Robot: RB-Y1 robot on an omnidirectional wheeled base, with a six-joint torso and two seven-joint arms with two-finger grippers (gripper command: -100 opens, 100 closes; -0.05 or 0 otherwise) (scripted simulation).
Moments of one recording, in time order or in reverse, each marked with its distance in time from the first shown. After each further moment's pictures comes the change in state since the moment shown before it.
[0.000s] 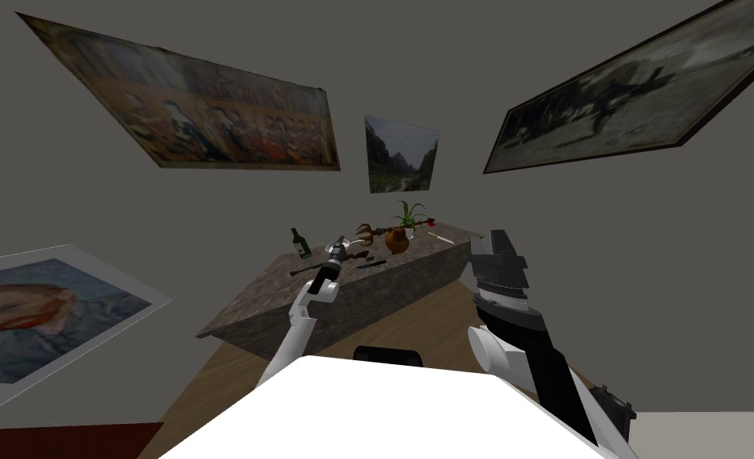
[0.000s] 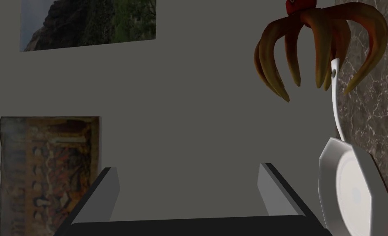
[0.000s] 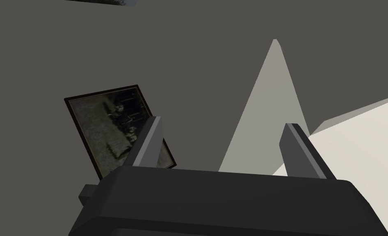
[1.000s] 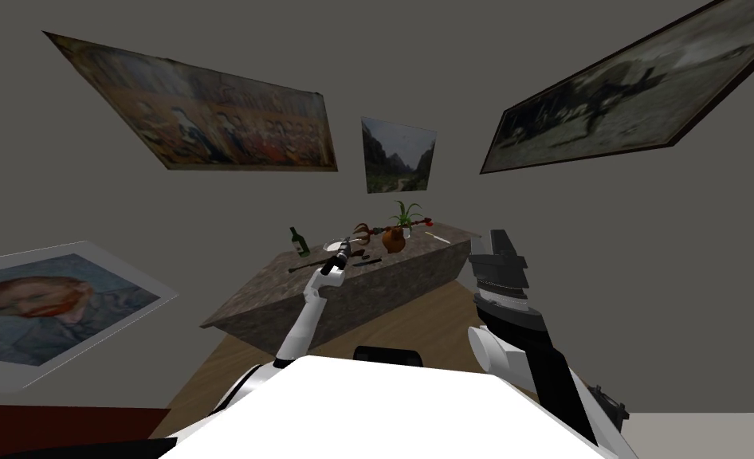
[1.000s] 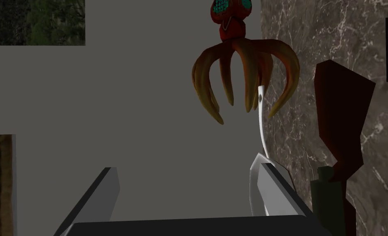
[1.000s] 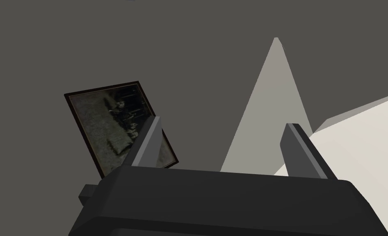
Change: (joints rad) left arm -0.198 -0.003 0.013 0.174 0.027 0.277 0.054; right arm 0.000 0.000 0.000 0.000 0.000 0.000 0.000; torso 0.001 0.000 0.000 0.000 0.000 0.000
